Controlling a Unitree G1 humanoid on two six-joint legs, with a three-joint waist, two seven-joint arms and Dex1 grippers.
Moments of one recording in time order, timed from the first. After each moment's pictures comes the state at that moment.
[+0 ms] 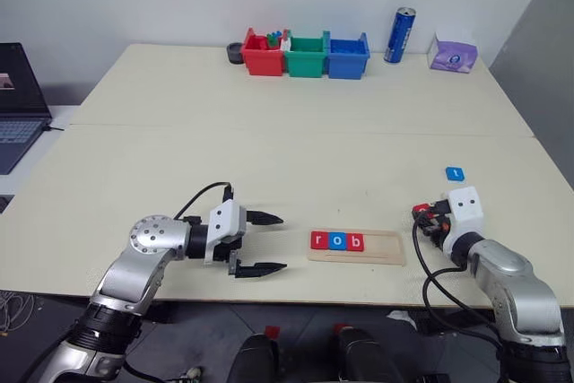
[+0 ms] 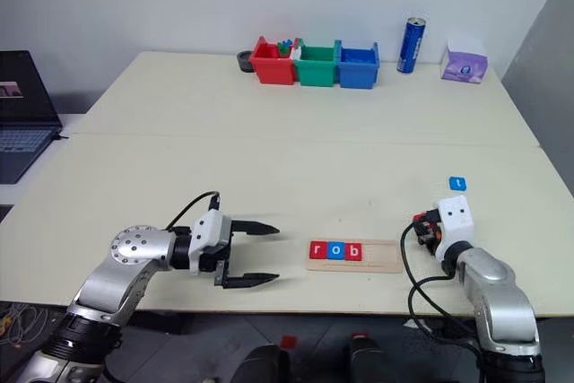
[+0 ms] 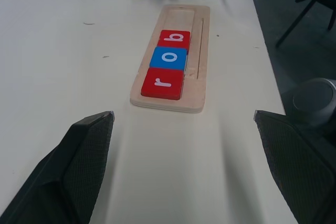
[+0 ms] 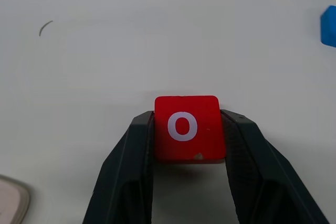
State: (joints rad) left arm -0.22 0.67 -0.13 -0.05 -0.33 0.09 -1.27; right arm -0.01 -0.37 -0.20 -0.40 0.16 0.79 0.31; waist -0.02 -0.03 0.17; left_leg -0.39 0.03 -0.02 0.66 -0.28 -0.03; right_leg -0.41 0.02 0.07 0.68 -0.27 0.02
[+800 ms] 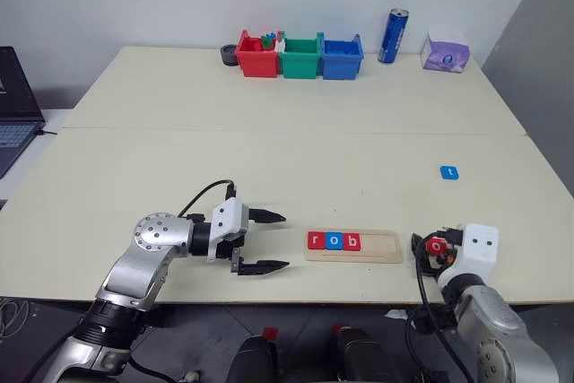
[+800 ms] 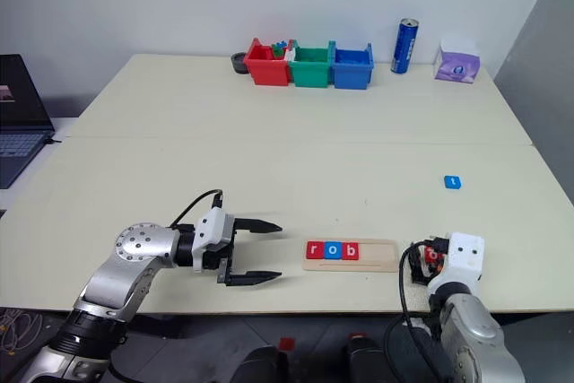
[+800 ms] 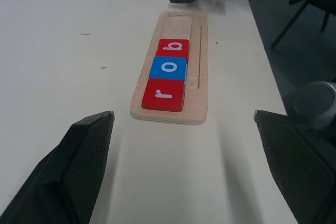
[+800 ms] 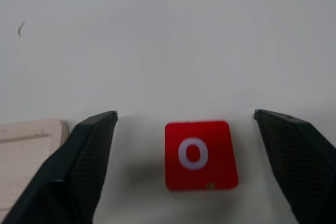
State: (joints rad) left arm -0.24 0.66 -0.14 -0.03 -0.32 0.06 -1.28; right arm 0.20 -0.11 -0.23 -0.73 0.17 0.88 0.08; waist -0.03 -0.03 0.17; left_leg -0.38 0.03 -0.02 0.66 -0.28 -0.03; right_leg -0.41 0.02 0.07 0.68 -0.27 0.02
